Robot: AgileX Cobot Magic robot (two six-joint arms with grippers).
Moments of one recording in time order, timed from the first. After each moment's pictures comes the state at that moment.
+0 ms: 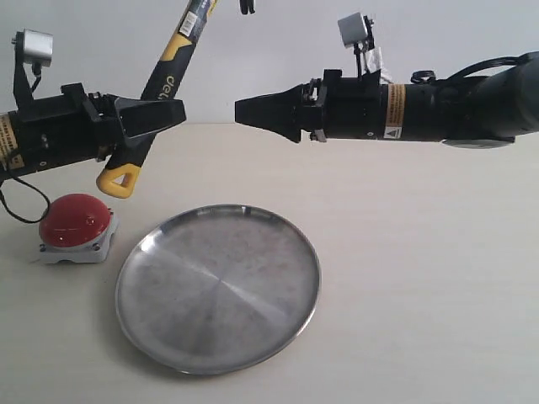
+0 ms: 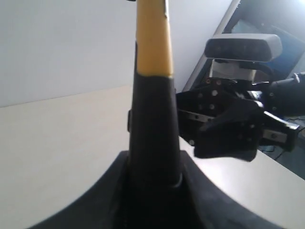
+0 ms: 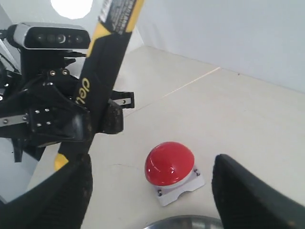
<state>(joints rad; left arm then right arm) -0.13 1.78 -0.86 1.13 -1.15 -1.10 0.23 2.08 -1.27 -1.31 -1.19 1.26</state>
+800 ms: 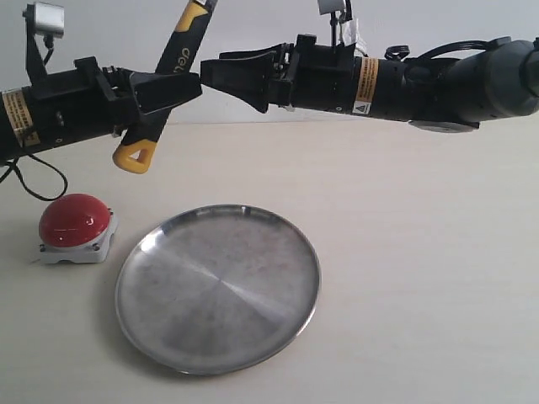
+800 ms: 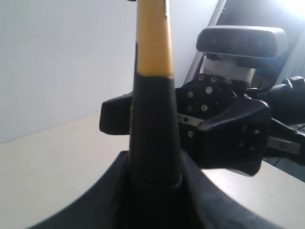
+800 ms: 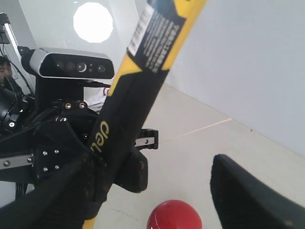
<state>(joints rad) -0.17 1.78 -0.93 1.10 -1.15 -1.07 0.30 2.08 -1.37 -1.19 -1.22 1.16</state>
